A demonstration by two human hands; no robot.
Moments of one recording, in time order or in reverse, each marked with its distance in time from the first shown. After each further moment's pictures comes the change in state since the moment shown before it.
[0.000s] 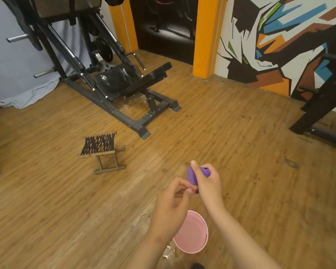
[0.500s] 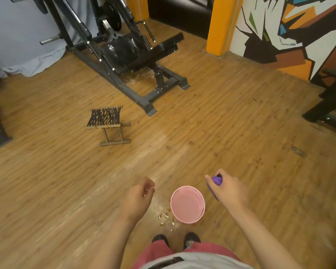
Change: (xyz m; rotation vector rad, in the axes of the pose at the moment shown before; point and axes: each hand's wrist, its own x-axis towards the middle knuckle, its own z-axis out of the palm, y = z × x) left_hand -0.047 -0.112 -0.051 0.506 -0.038 -0.405; right_hand -0.007 0.071 -0.074 -1.090 -0.133 -0.197
